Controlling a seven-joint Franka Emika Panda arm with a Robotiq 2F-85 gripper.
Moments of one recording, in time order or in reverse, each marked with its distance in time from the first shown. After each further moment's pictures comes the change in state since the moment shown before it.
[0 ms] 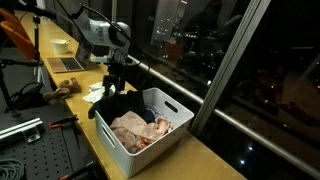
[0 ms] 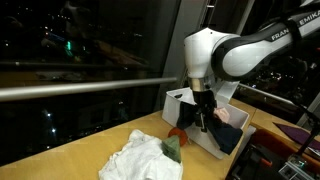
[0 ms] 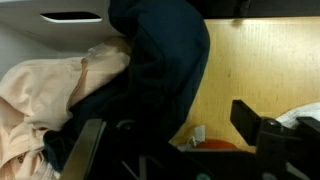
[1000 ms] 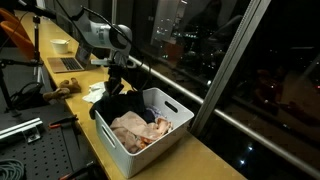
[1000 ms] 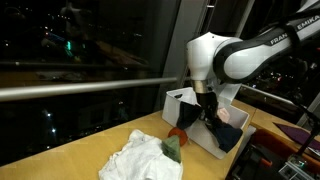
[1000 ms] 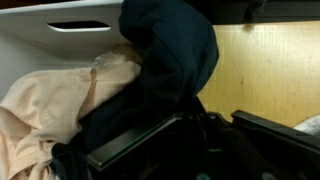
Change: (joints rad) arm -0.001 -0.011 -0.026 -0.030 -0.001 0.008 0.000
